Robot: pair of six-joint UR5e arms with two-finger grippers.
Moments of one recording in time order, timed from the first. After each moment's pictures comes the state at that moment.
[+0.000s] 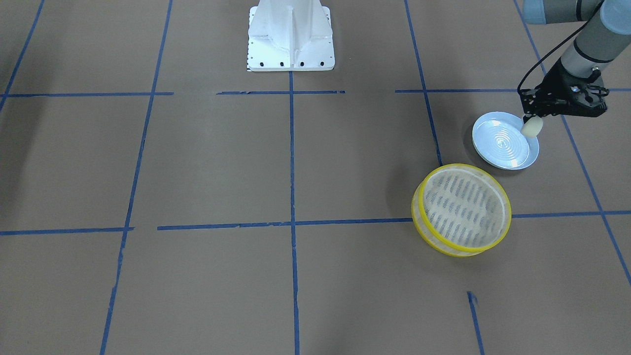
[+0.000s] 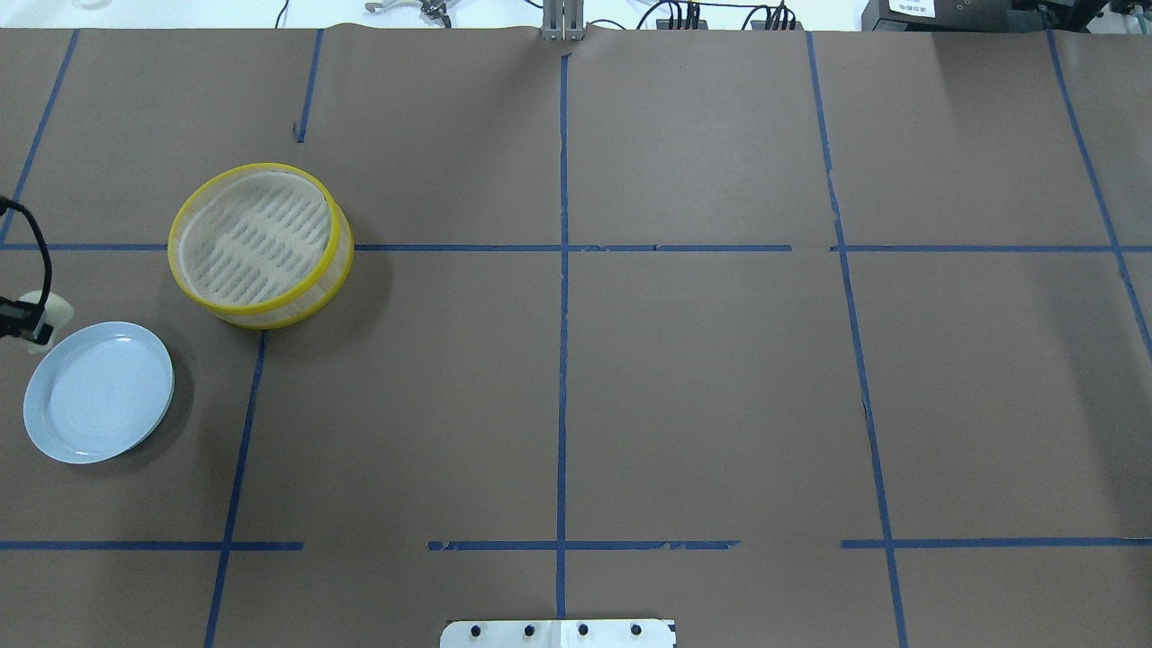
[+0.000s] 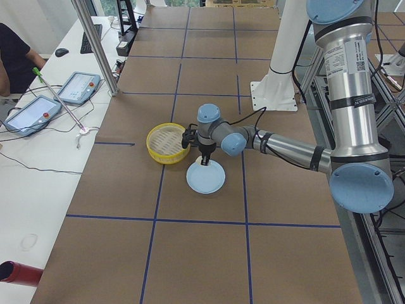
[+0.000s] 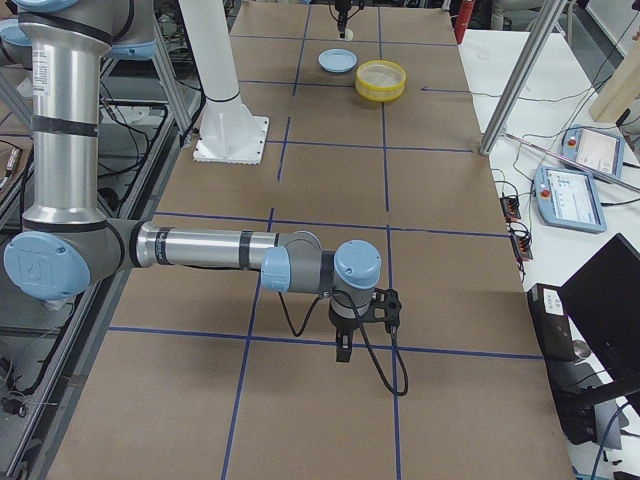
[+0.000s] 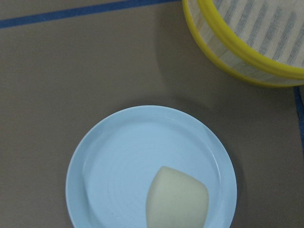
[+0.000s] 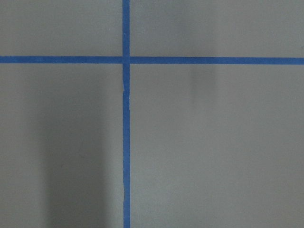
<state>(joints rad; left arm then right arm) -1.04 -1.50 -2.03 -1.66 -2.15 -0.54 1.56 -1.66 1.66 -1.59 2.29 0.00</state>
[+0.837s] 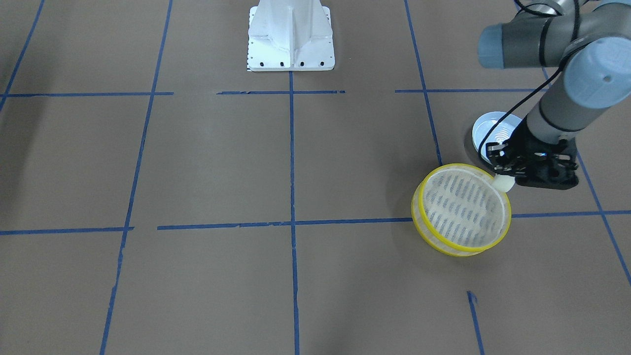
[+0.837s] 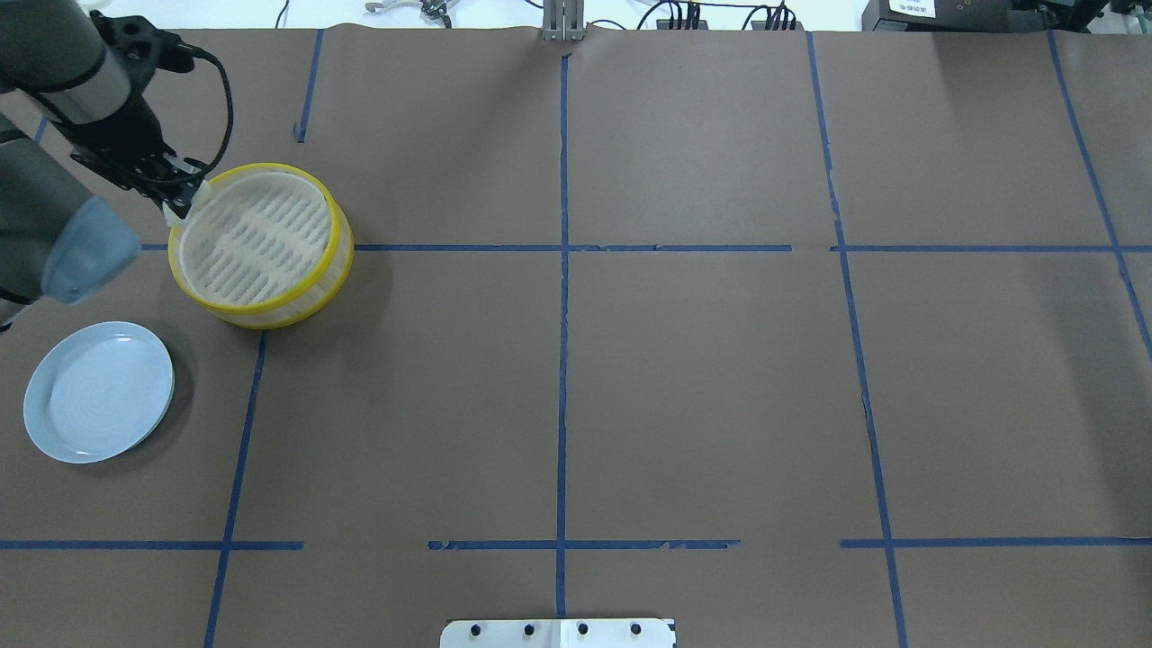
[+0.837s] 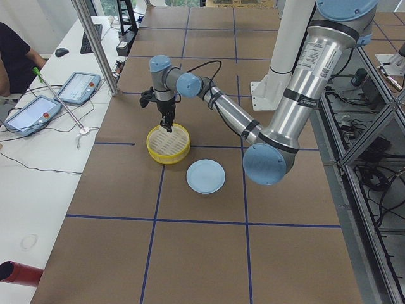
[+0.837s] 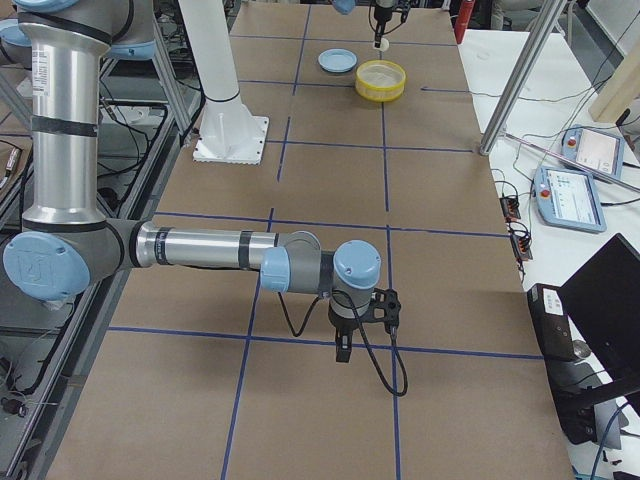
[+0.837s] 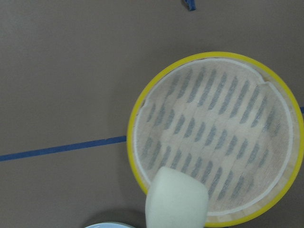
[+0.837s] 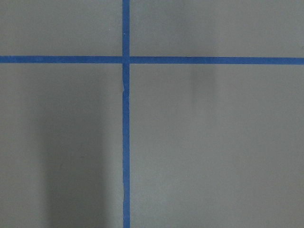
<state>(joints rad) -1.01 -2.03 -1.71 -1.35 -2.15 -0.44 1.56 -1.66 1.66 -1.59 2.29 0.00</state>
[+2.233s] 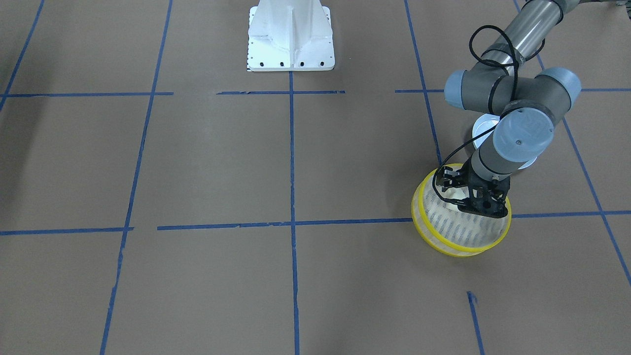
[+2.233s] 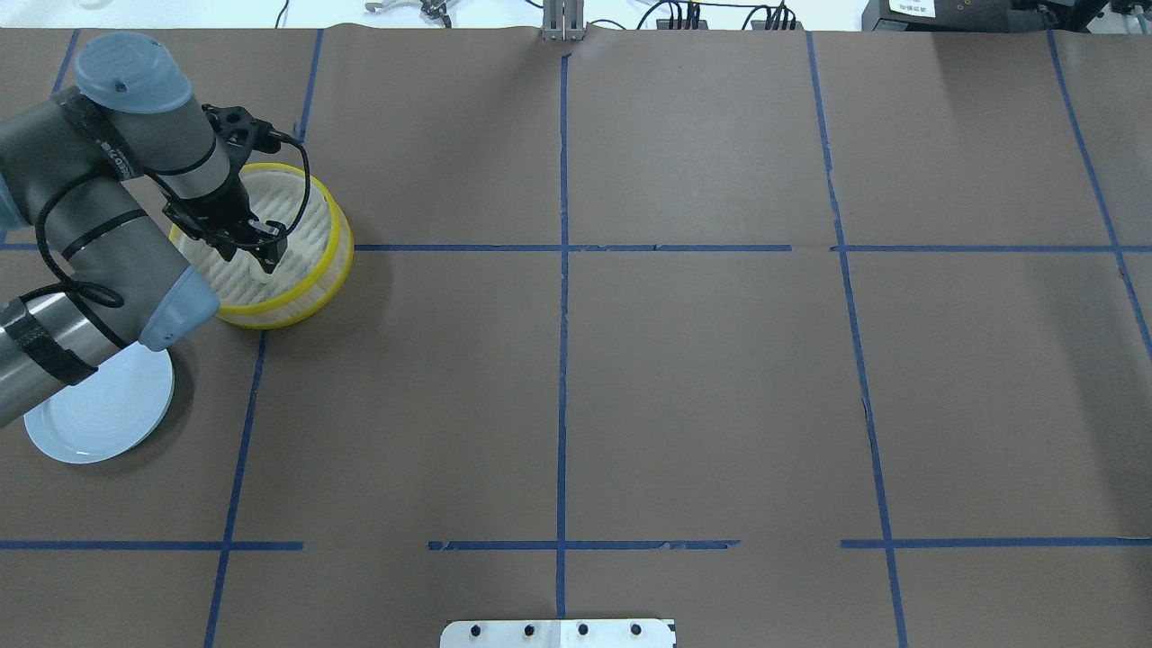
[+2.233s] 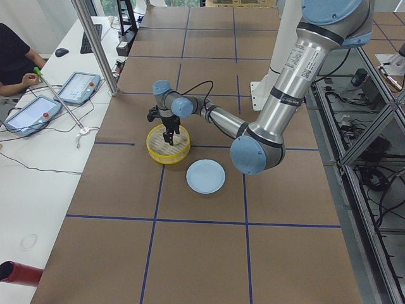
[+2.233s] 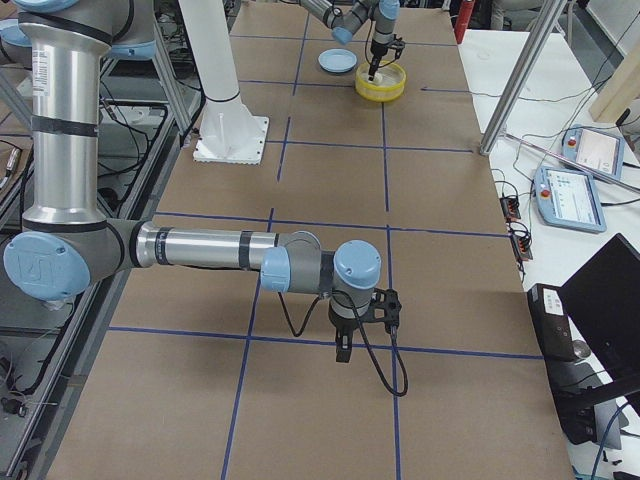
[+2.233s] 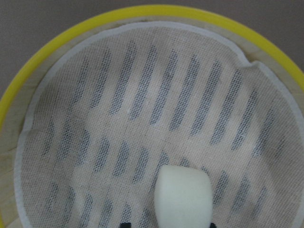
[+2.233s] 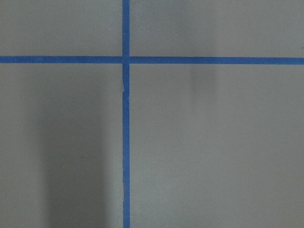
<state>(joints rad) -0.90 -2.04 -1.52 -1.59 -2.14 -0.49 1.56 -1.66 1.66 -1.59 2.29 0.00</state>
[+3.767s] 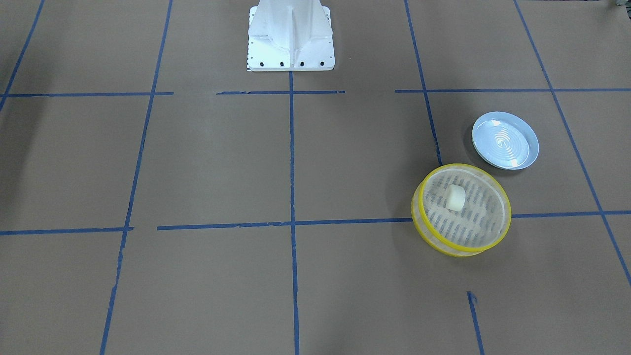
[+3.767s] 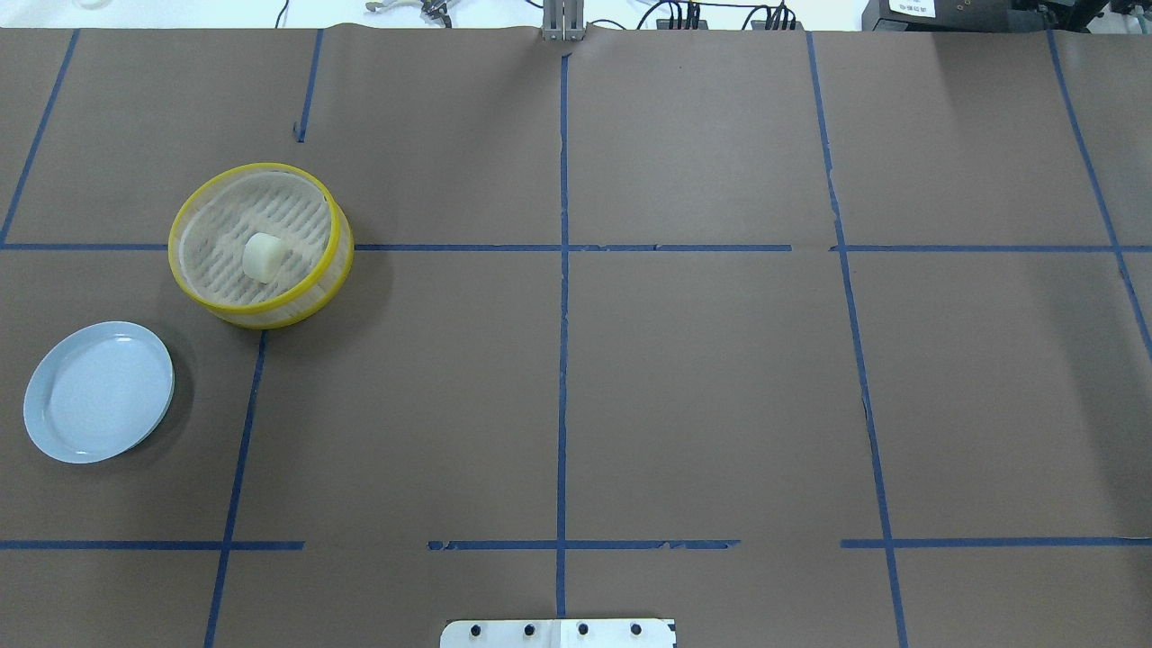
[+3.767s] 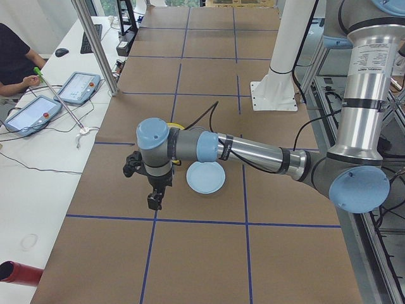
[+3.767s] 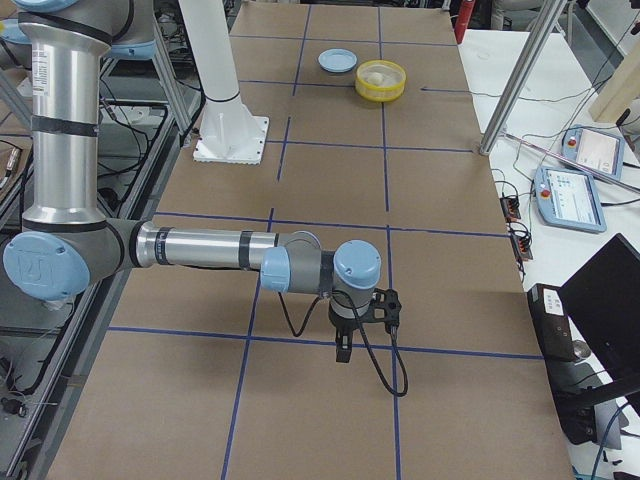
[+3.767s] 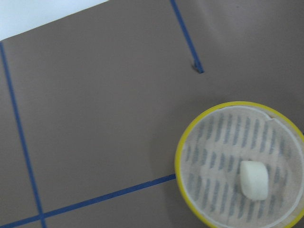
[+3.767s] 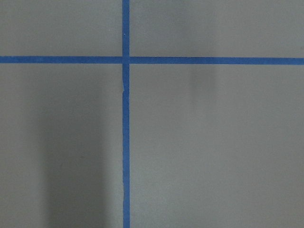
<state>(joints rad) -1.60 -1.61 -1.70 -1.42 -2.28 0.25 1.56 -1.66 1.66 -1.59 2.29 0.00</state>
